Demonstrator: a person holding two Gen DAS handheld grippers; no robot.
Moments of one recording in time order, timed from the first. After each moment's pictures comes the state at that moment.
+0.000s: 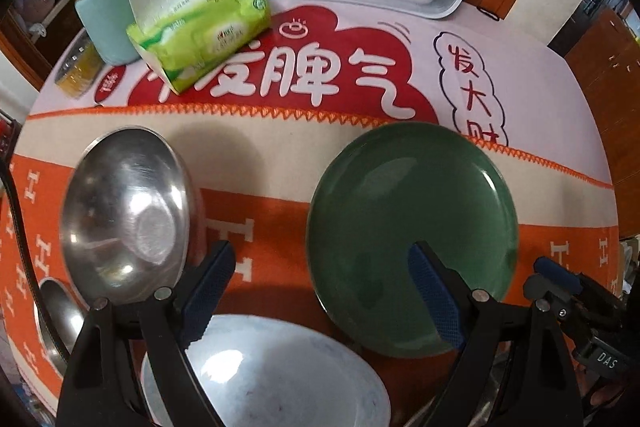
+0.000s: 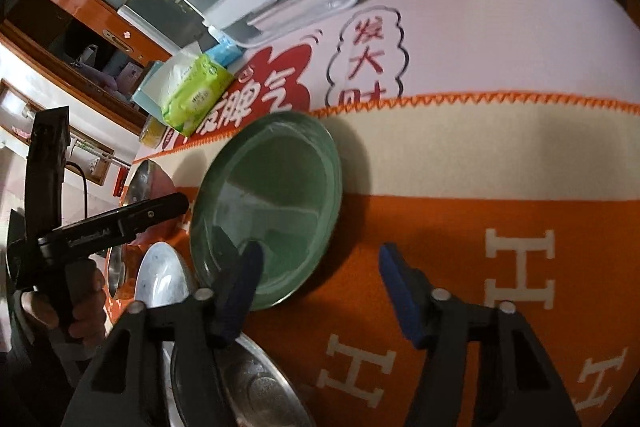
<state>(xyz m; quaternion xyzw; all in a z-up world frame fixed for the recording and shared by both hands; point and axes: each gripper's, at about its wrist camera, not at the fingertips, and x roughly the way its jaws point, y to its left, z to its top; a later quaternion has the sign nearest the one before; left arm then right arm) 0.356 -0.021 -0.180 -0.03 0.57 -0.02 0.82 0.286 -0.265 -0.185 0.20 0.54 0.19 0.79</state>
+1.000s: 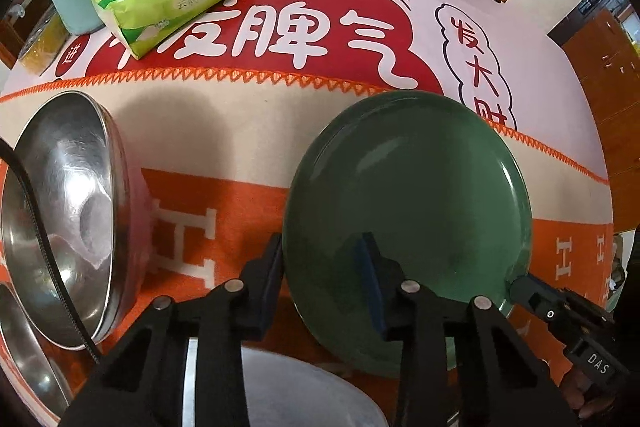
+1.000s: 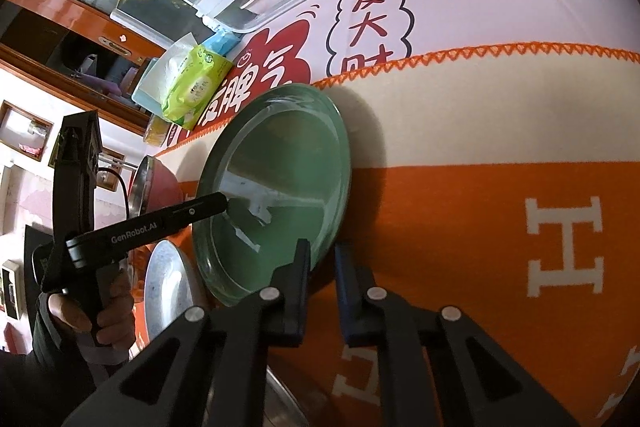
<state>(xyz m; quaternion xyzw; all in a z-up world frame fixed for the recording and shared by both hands) 0.369 -0.024 -0.213 -0.06 0.59 -0.05 0.80 0.287 -0.257 -0.206 0.24 0.55 0.20 0.77</state>
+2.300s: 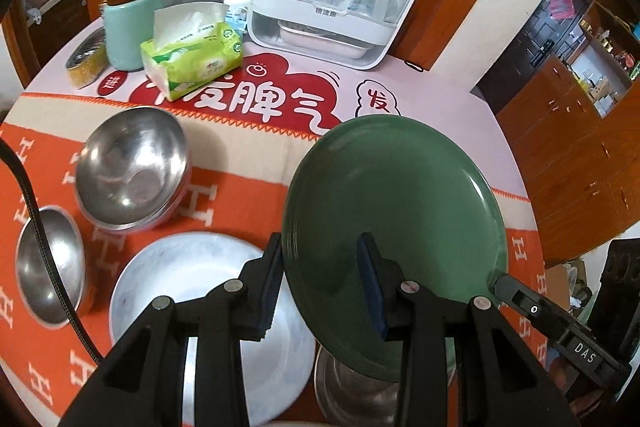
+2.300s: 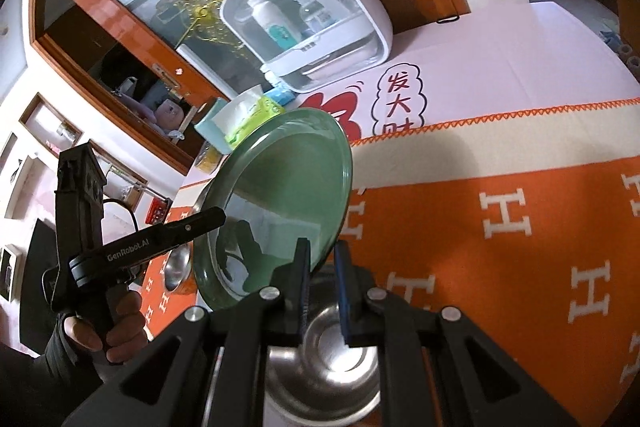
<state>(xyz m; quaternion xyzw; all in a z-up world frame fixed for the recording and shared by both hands) 0.252 -0.011 -0.109 -0.11 0.47 -0.10 0.87 0.195 -0.274 -0.105 0.23 0.45 0.21 0.84</state>
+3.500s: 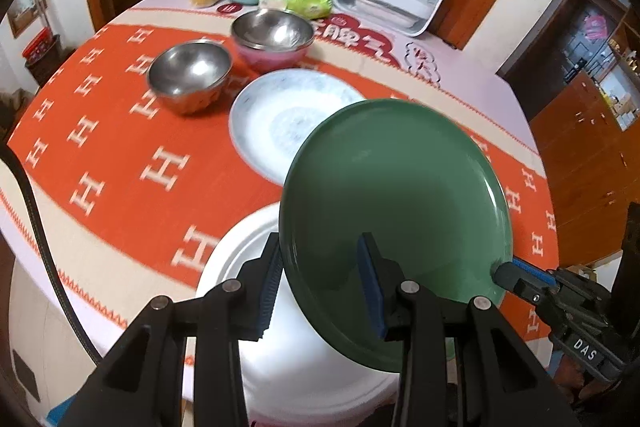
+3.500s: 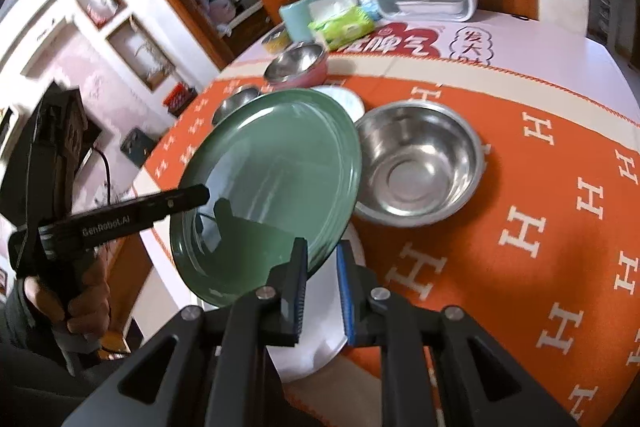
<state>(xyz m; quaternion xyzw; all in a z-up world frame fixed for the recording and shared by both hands) 0.033 0.047 -0.122 -0.14 0.49 -0.01 0.86 0.032 -0.205 -0.085 0.05 0.50 0.30 0.81</state>
